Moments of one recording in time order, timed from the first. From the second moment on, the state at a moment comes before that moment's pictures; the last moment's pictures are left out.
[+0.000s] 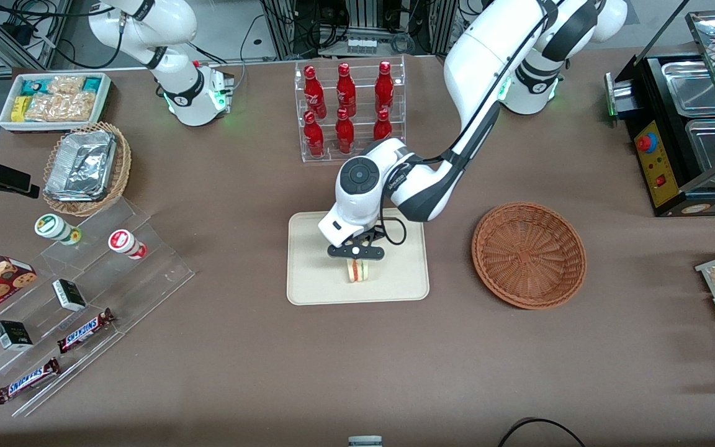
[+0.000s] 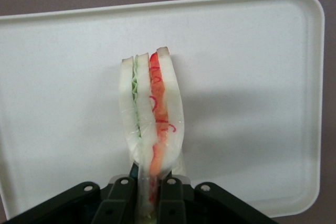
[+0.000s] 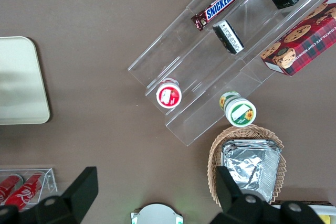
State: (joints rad) arm -0.65 0.76 -0.19 -1.41 0.13 2.19 -0.78
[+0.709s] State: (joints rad) arm -0.67 0.79 -0.19 -1.40 0.17 2.23 -0.78
